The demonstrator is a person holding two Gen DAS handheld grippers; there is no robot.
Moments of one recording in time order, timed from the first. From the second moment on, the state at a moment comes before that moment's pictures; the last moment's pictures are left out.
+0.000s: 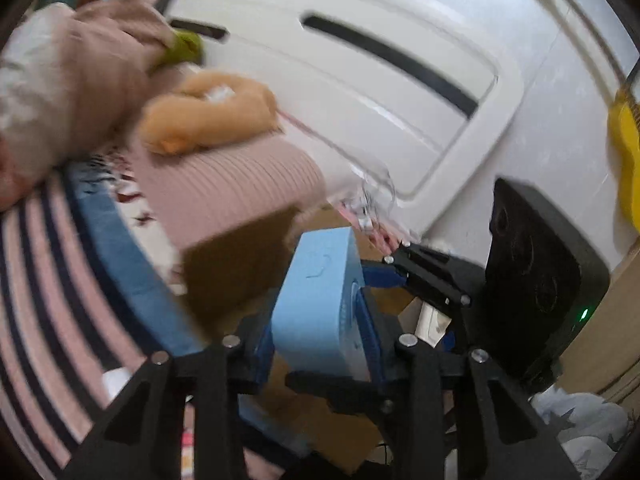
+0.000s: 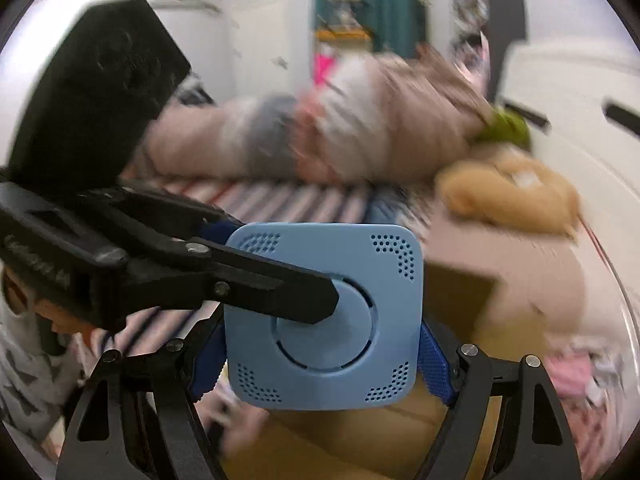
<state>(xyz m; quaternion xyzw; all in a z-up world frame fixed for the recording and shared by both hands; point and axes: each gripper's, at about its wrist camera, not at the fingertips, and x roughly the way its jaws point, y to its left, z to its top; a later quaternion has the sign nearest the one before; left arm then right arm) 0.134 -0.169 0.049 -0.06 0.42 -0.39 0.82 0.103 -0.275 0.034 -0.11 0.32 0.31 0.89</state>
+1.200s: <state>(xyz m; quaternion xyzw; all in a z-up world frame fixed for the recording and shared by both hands) 0.024 0.034 -0.045 -0.01 0.37 -0.17 0.91 0.019 -0.135 -0.043 -0.15 0.40 0.42 0.80</state>
